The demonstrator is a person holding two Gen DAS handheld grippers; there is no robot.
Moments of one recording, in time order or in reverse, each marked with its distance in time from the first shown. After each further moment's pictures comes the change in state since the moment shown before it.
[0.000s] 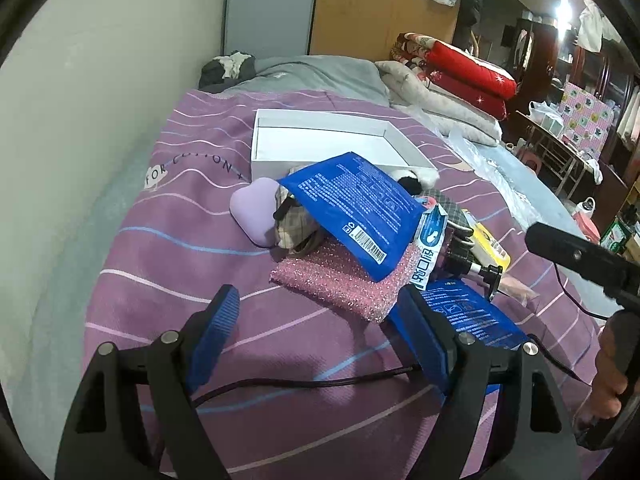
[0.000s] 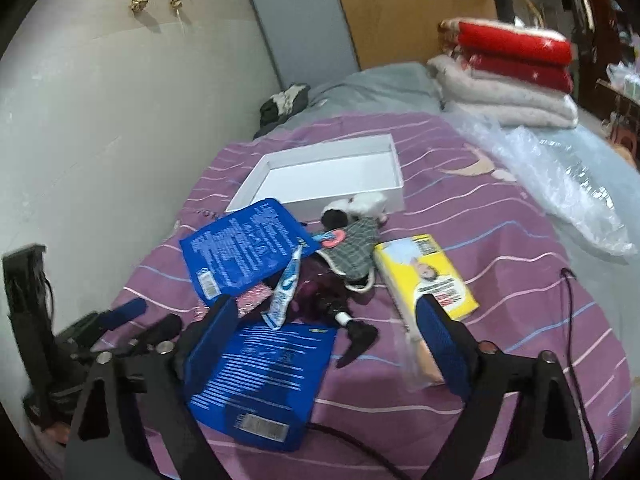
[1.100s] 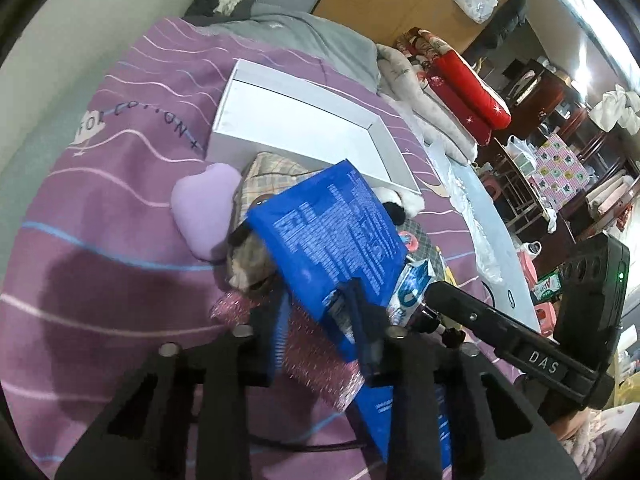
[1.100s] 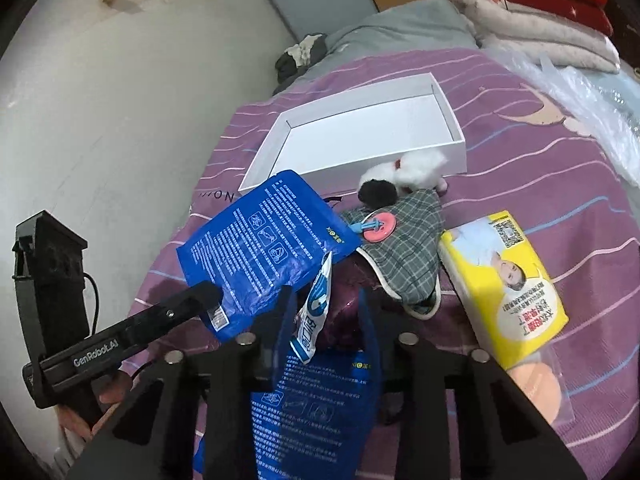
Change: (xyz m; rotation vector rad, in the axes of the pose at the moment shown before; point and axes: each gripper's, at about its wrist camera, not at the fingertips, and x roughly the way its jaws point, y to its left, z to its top) left arm 0.058 0.024 0.045 -0.242 0.165 -0.253; right arm 0.081 -0.005 0.025 0.091 0.189 0.152
